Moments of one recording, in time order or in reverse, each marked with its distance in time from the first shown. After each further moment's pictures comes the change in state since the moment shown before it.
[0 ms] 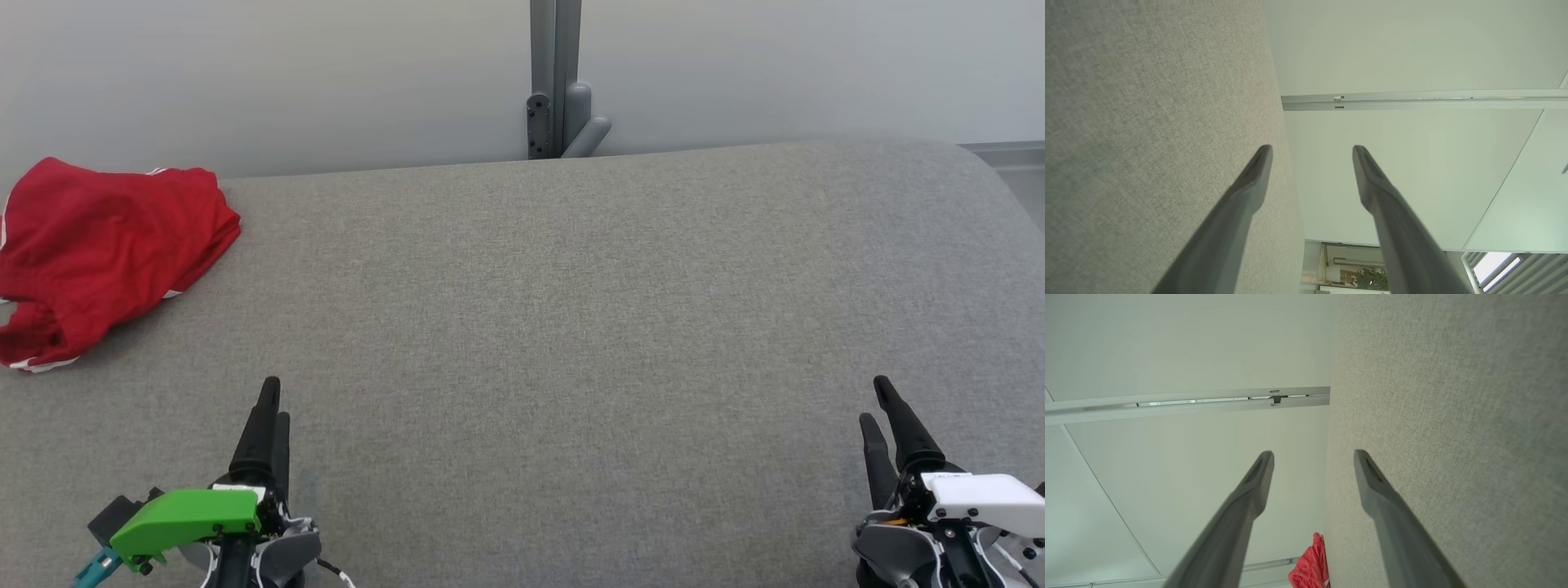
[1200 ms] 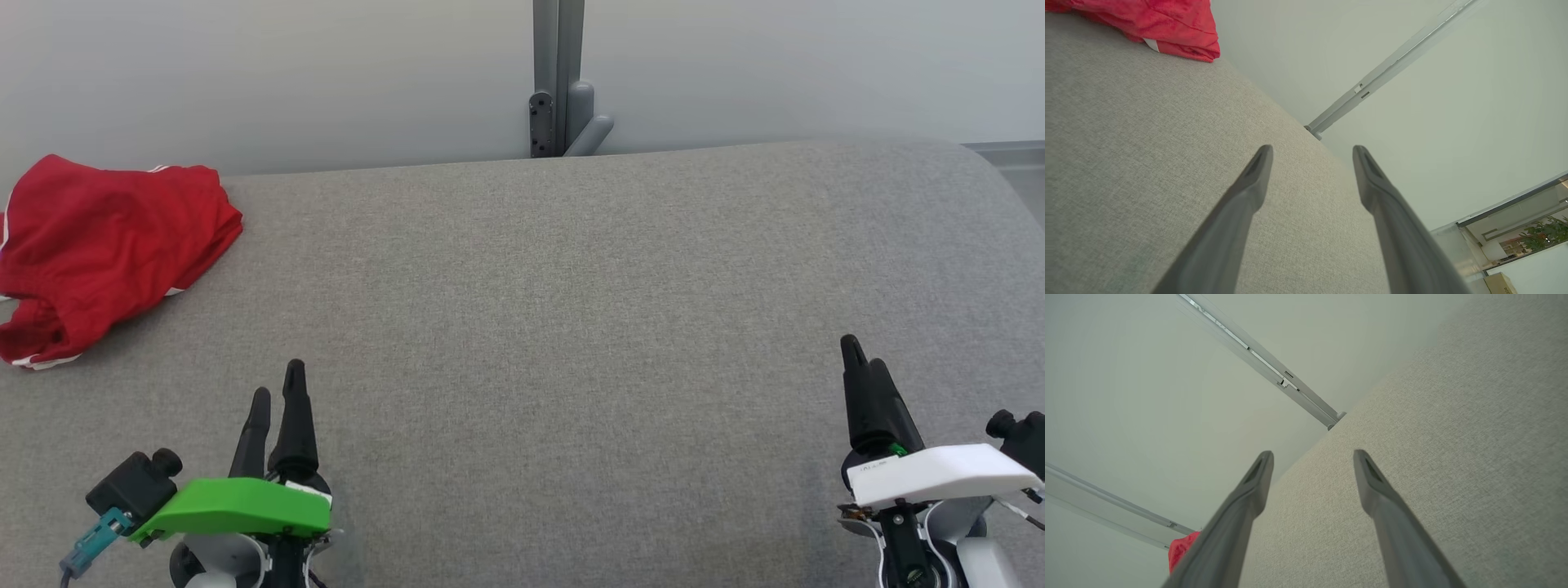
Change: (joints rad) left arm 0.054 0.000 -0.067 -0.184 0.650 0.102 -0.123; right arm 0.021 -0.004 0.102 -0.177 -0.668 0.000 -0.152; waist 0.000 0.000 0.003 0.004
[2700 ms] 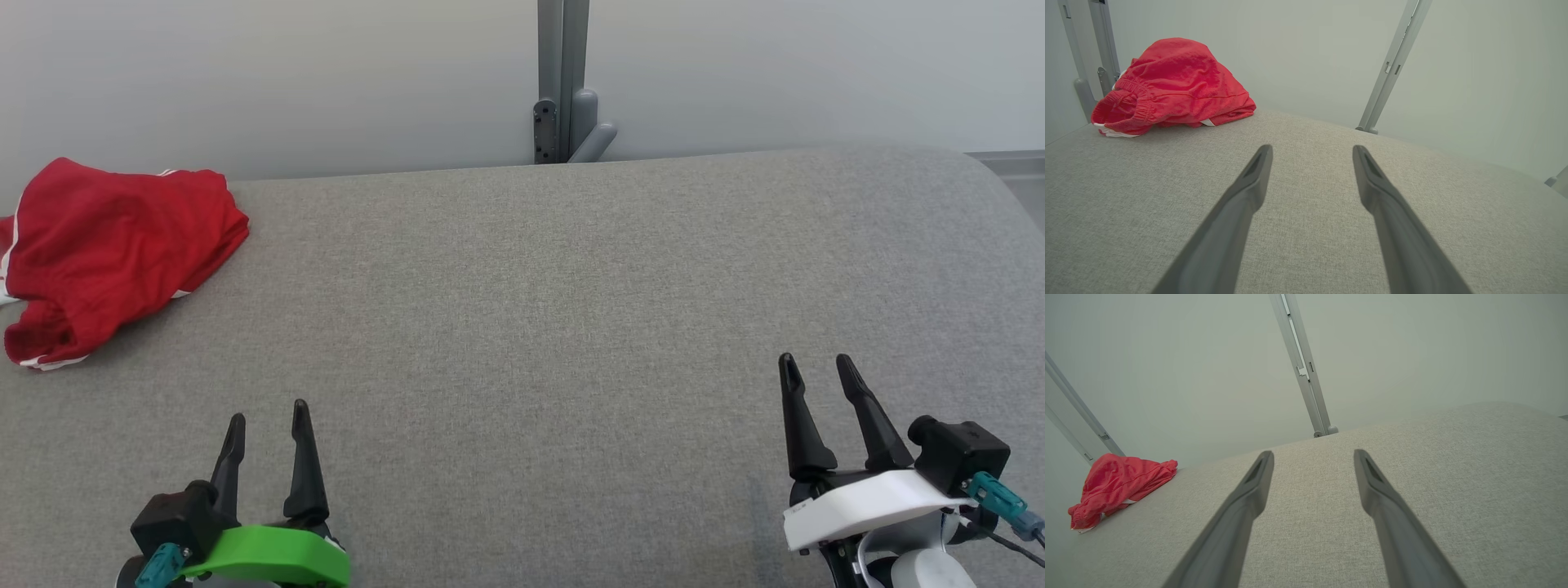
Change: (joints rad) left arm 0.089 0.001 0.011 -0.008 0.581 0.029 -0.107; right arm 0.034 -0.006 0.109 -0.017 -0.554 0.000 -0.135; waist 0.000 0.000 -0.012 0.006
